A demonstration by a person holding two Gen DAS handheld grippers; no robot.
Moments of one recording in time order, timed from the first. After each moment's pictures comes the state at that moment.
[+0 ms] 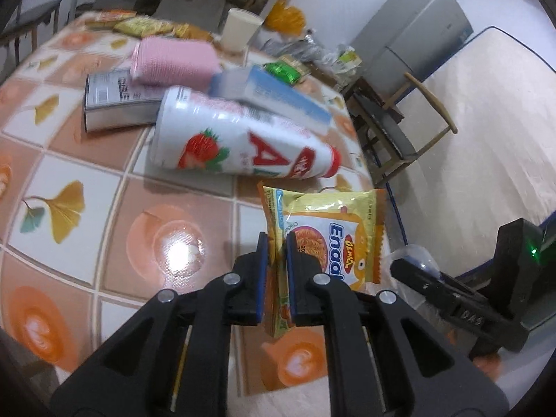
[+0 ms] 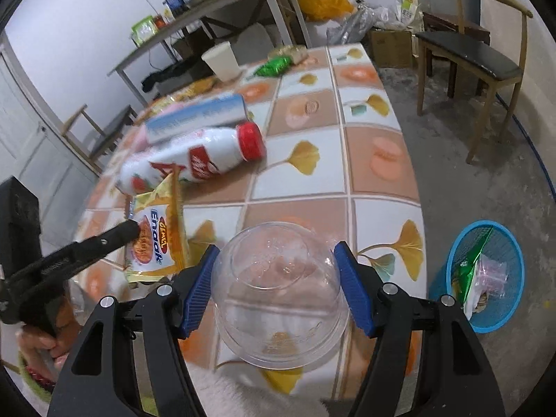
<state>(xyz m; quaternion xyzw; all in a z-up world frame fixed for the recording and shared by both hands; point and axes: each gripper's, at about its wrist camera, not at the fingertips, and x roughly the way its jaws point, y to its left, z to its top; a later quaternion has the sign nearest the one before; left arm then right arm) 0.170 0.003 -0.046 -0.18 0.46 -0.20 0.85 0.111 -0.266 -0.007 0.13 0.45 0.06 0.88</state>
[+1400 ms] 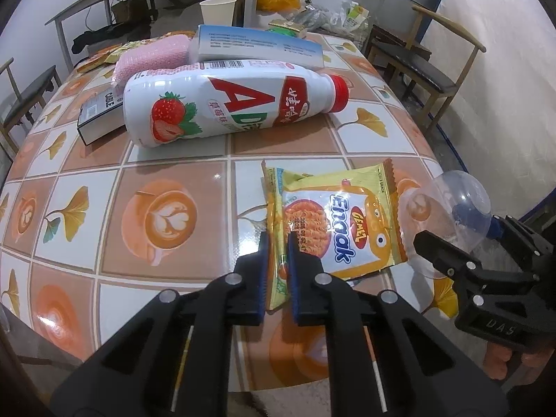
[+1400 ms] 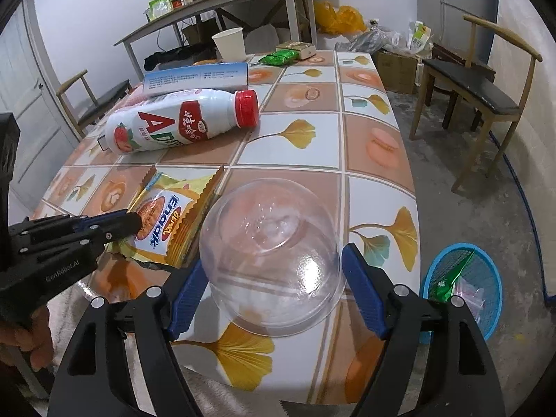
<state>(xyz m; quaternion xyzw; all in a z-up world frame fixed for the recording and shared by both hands) 0.146 -0.061 -0.067 0.01 0.47 -0.13 0.87 0.087 -0.252 -0.033 0.04 0.43 0.05 0.90</state>
